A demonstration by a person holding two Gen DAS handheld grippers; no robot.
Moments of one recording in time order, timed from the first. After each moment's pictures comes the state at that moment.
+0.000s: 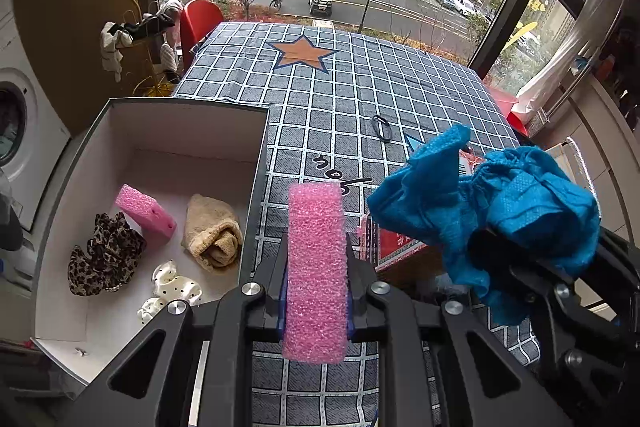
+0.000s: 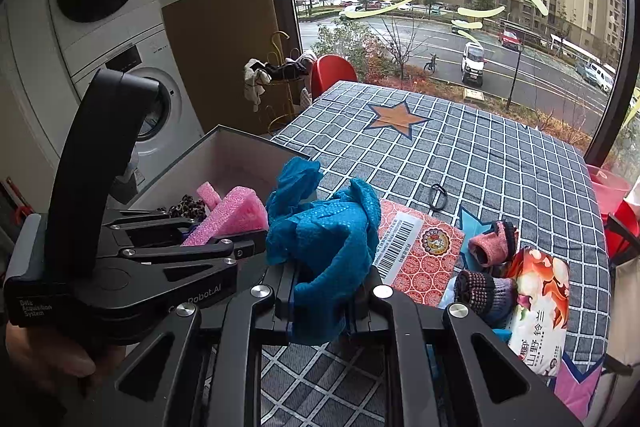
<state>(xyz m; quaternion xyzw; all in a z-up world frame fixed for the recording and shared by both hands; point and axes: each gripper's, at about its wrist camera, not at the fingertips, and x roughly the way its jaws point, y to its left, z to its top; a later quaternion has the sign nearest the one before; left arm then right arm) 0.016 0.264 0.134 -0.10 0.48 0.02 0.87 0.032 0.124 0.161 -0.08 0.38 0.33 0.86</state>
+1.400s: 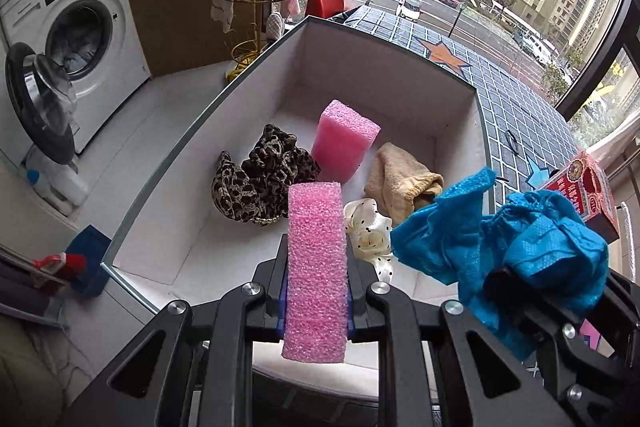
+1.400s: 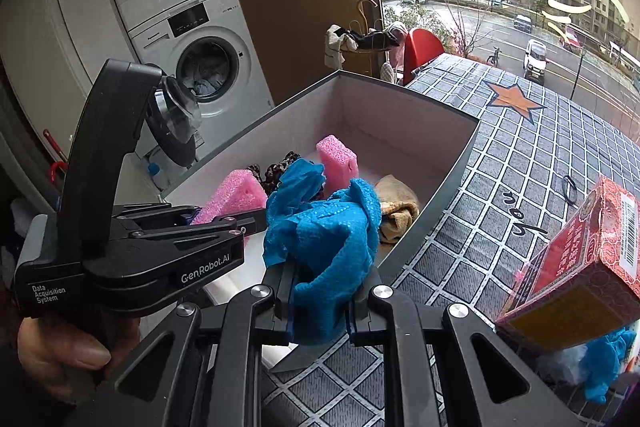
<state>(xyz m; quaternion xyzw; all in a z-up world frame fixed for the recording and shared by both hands) -0.063 0.396 0.075 -0.17 0.47 0.16 0.85 -0.021 0.246 0.103 -0.10 0.41 0.43 0.80</state>
